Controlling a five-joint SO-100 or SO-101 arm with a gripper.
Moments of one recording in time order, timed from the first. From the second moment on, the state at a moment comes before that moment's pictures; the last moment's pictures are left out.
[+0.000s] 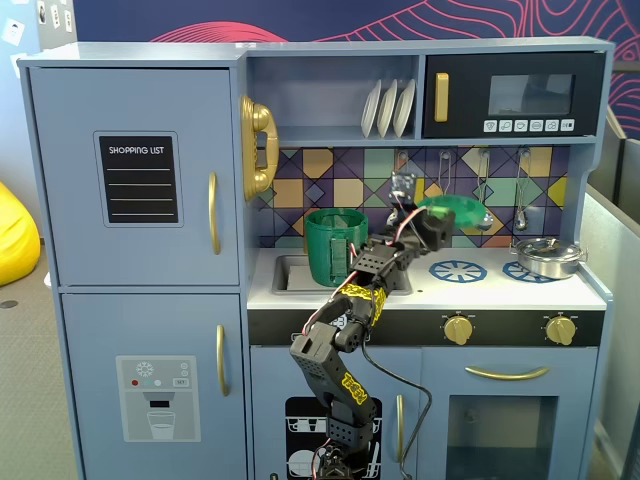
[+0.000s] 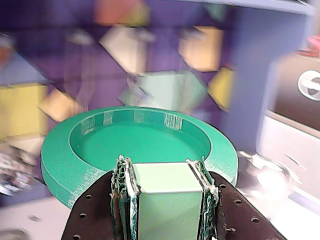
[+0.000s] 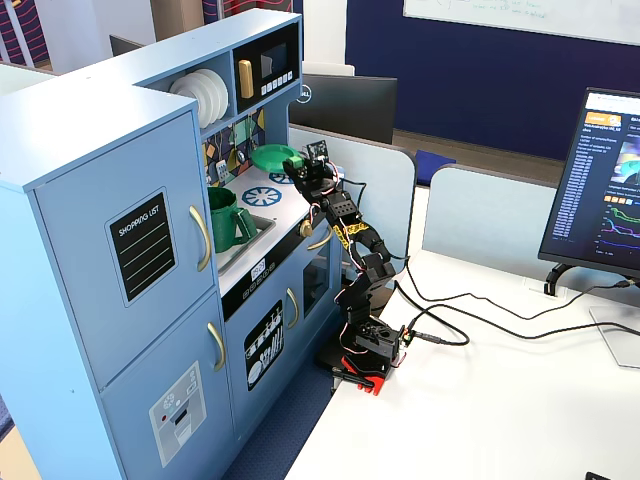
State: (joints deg) arm 33.7 122.8 101.7 8.4 -97.4
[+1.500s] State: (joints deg) arm 35.0 113.3 128.6 -23.9 -91.0
